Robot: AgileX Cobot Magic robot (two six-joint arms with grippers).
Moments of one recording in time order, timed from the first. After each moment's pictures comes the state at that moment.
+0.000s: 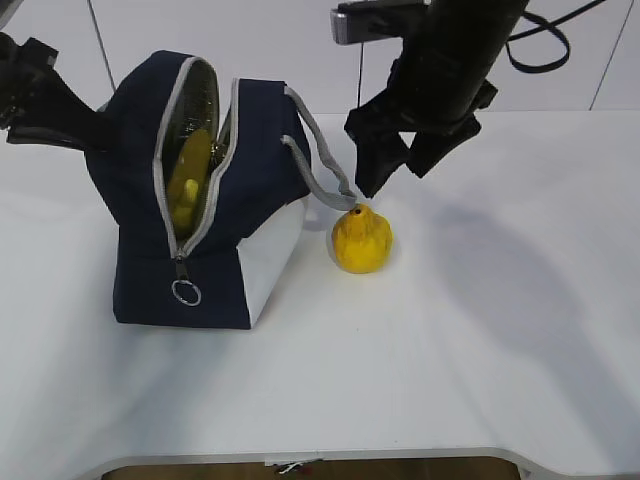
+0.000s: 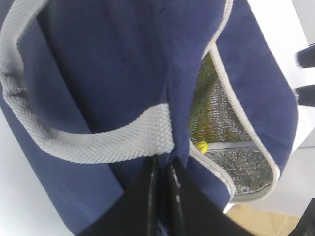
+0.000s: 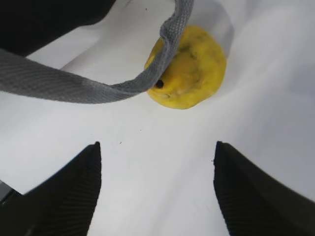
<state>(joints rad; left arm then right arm) 0.04 1.71 -1.33 -0.93 1.09 0.69 0.40 1.95 -1.81 0.15 1.25 -0.18</state>
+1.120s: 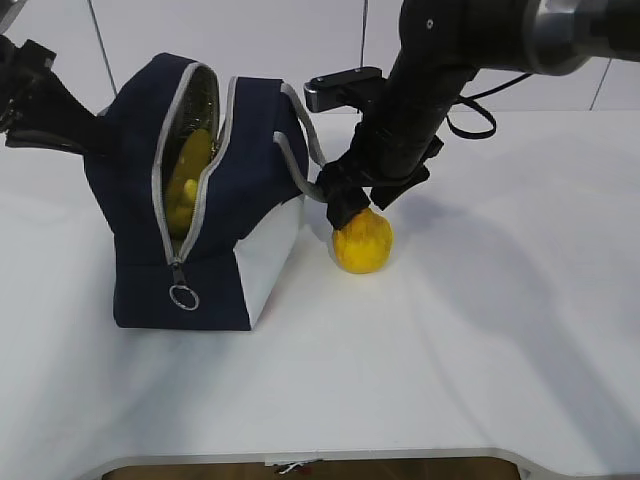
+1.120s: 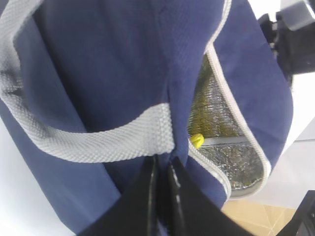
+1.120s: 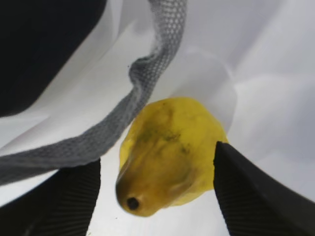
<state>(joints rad) 0.04 1.71 -1.33 -0.92 1.12 0.69 0.40 2.14 -1.81 0.16 1.00 -0.24</state>
